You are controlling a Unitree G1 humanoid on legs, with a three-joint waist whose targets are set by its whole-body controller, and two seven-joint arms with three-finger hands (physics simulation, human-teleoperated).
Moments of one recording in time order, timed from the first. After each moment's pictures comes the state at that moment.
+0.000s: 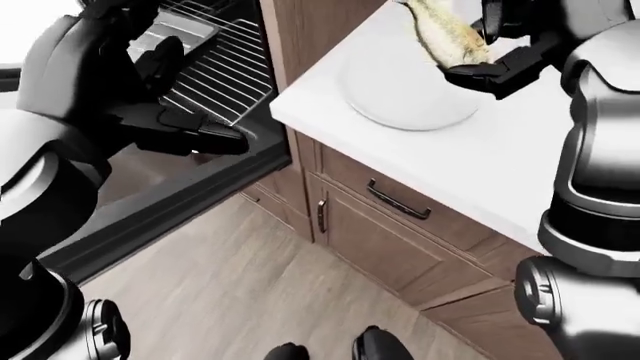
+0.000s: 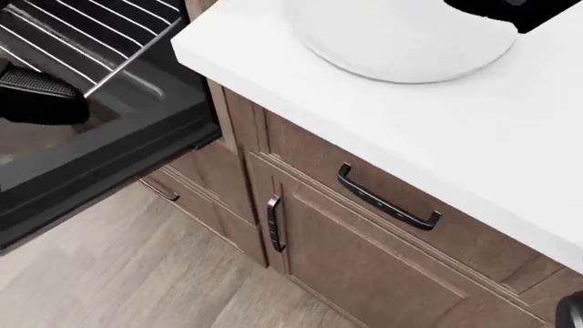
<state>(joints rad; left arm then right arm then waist) -0.86 0.67 0.36 -0.62 -0.94 1.33 0.33 -1.05 -0.50 -0.12 -0.17 -0.38 0.84 0.49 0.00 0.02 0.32</state>
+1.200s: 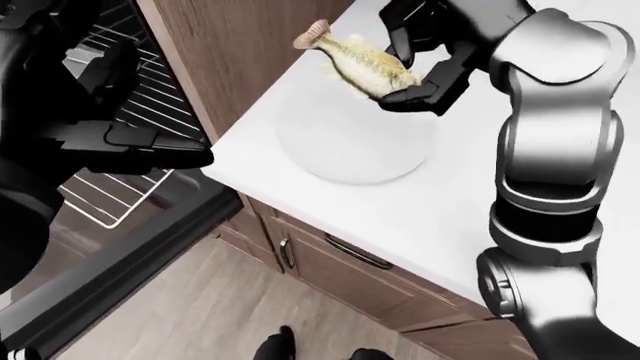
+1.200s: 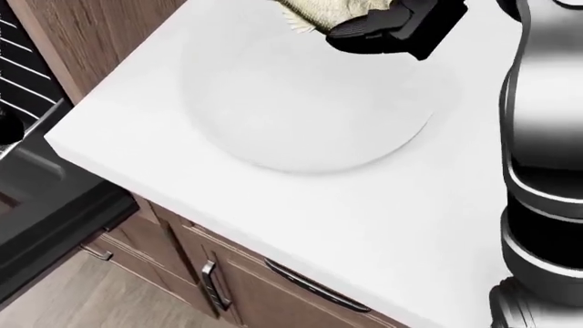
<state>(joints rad) -0.66 0.89 0.44 -0.67 -1.34 1.11 0.62 -1.15 -0.33 0.02 -0.18 -0.56 0.86 0.81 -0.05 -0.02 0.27</state>
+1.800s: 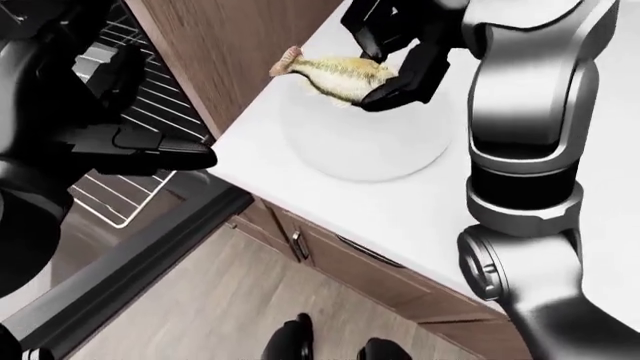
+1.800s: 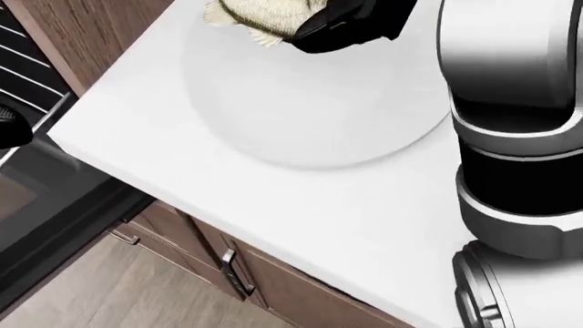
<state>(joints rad) -0.64 0.85 0.44 -0.68 -1.27 1.11 0.59 -1.33 -0.23 0.05 -0.01 -0.82 0.84 1.14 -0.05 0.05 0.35</state>
